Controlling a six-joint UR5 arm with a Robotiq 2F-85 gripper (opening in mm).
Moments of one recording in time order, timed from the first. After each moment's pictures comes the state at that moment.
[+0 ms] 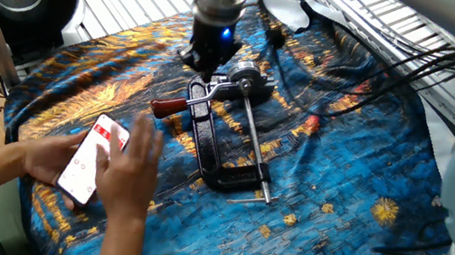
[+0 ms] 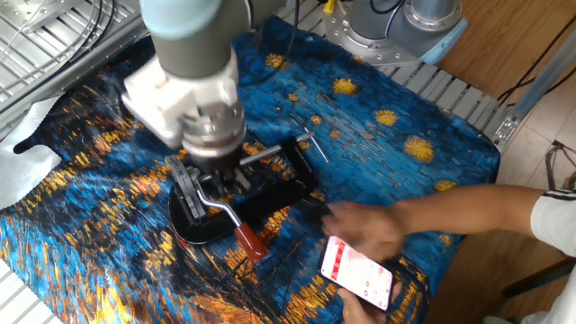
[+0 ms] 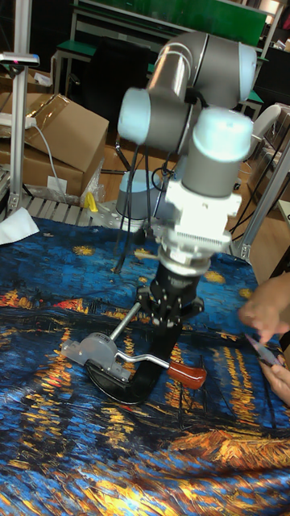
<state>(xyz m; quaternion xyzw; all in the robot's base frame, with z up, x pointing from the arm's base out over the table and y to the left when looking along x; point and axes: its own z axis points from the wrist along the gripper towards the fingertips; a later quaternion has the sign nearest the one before) 0.590 0.064 0.121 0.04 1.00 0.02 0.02</state>
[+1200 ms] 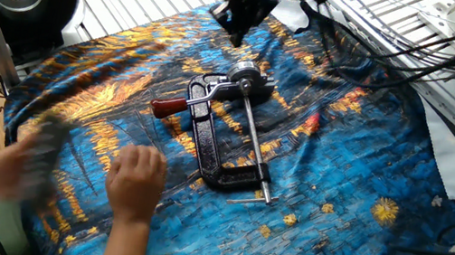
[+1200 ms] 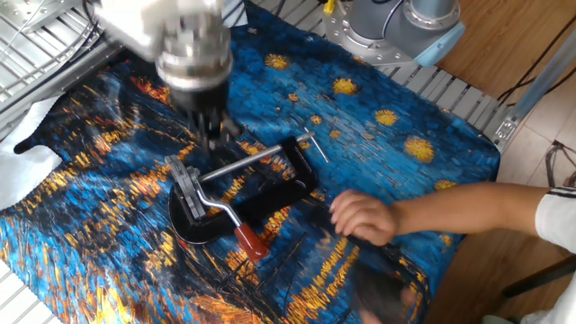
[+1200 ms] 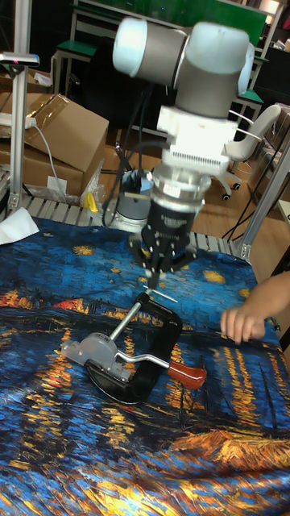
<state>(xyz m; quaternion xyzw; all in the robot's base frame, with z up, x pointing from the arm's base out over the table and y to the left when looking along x) 0.559 0.020 0.213 0.02 1.00 0.01 0.04</state>
